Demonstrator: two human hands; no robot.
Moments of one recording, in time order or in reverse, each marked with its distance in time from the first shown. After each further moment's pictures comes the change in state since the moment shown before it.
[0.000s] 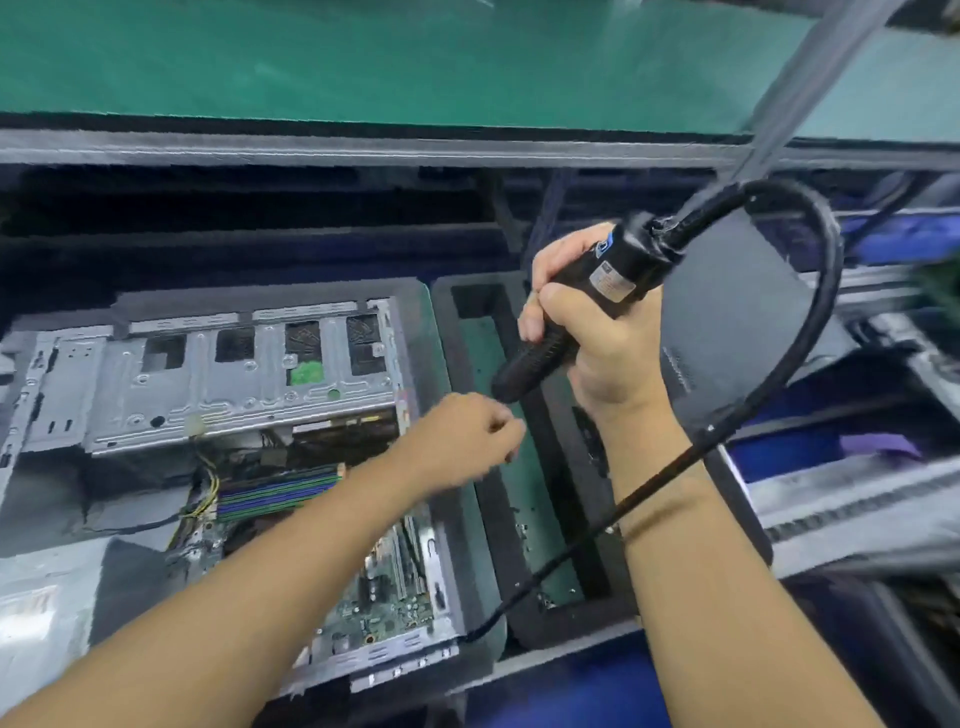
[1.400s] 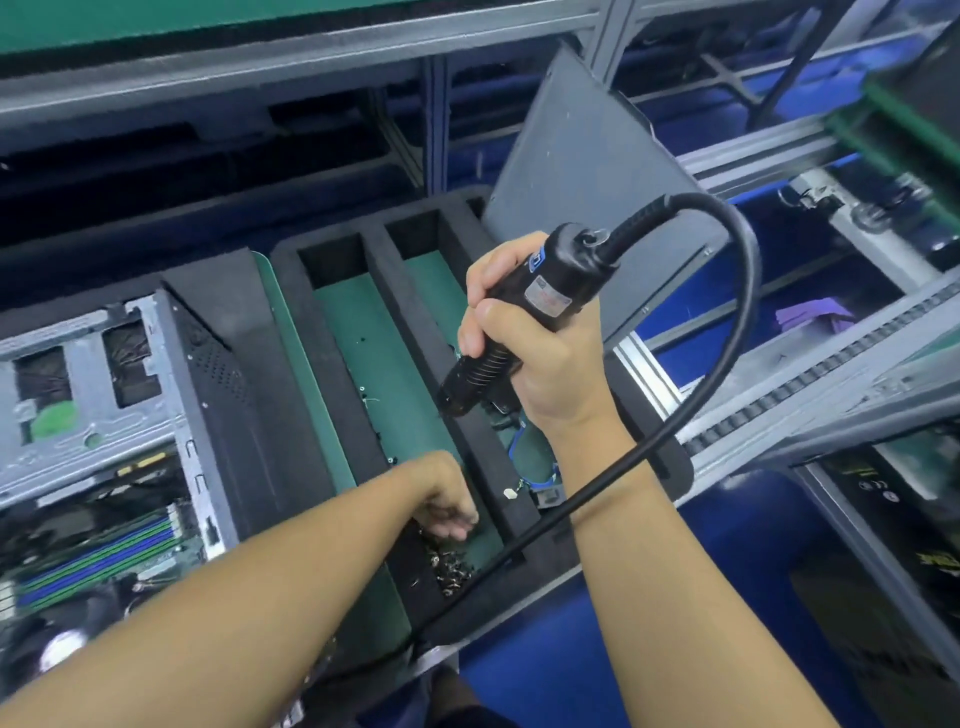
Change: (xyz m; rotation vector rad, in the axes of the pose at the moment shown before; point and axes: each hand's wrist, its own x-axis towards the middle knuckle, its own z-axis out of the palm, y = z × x) left_hand 0.100 0.003 0.178 -0.080 -0.843 -0.701; right_hand -0.048 0.030 -0.127 0.120 0.219 0.126
